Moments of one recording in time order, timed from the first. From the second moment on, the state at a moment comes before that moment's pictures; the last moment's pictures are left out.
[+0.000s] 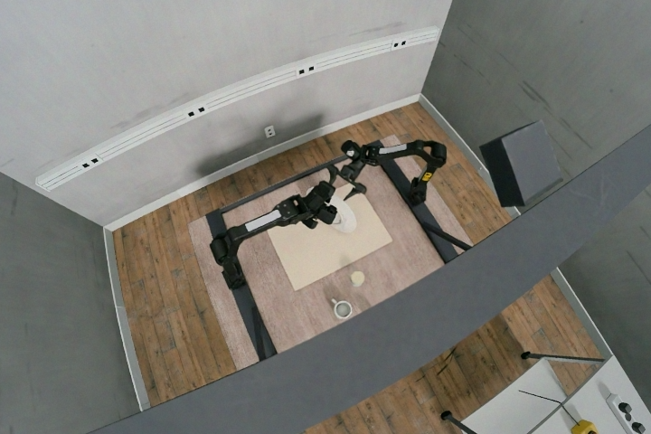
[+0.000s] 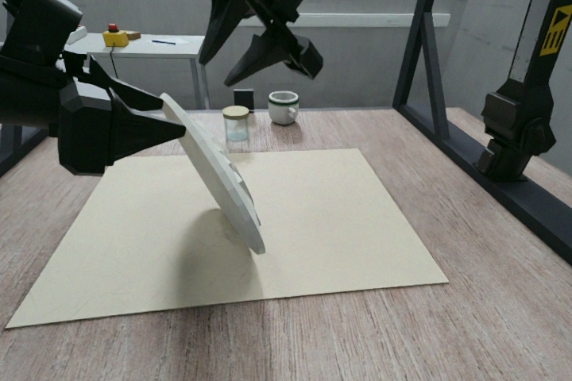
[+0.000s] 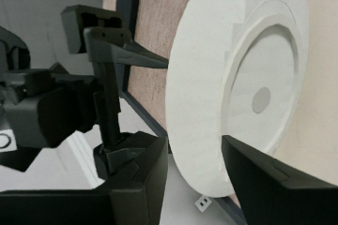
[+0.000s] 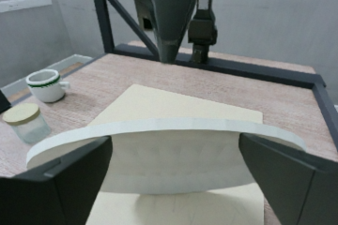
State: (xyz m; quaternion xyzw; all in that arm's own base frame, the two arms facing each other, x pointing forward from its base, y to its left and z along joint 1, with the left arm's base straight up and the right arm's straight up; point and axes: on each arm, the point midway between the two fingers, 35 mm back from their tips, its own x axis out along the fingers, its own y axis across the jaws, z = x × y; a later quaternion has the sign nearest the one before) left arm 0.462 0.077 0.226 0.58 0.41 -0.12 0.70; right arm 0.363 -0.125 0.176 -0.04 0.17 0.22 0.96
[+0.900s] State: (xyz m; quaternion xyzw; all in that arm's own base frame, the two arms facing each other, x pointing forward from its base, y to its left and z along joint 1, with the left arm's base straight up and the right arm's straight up) left arm 0.417 0.053 0.279 0.58 0.41 -0.12 0.70; right arm 0.363 -0.125 0.176 -0.04 0.17 0.22 0.96
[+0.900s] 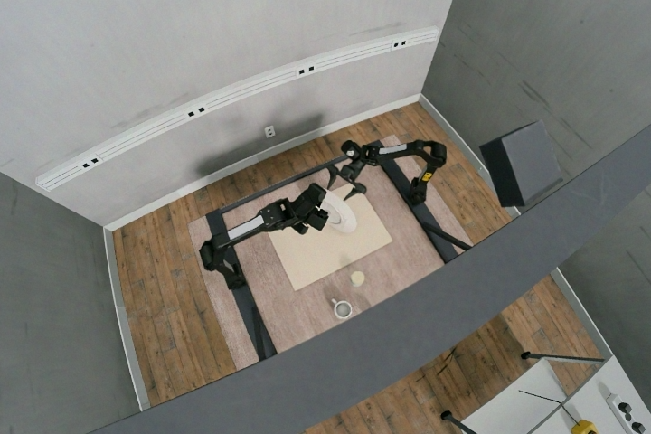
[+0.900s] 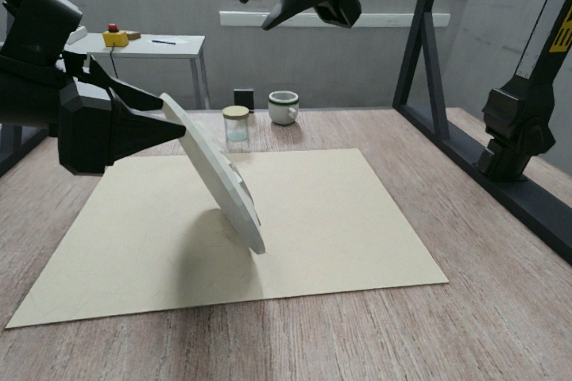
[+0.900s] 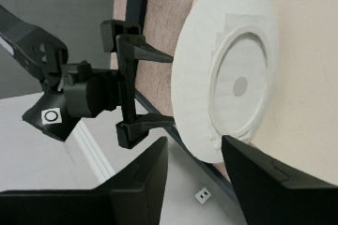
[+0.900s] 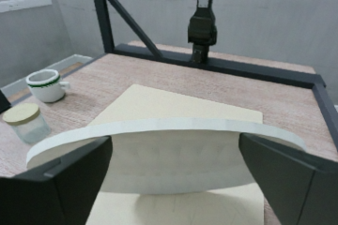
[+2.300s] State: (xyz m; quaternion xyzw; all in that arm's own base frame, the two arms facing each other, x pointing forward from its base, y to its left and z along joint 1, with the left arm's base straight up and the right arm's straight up) left arm 0.416 0.054 0.277 0.58 0.41 -0.12 0.70; right arm 0.298 -0.156 0.126 -0.04 0.17 0.22 0.96
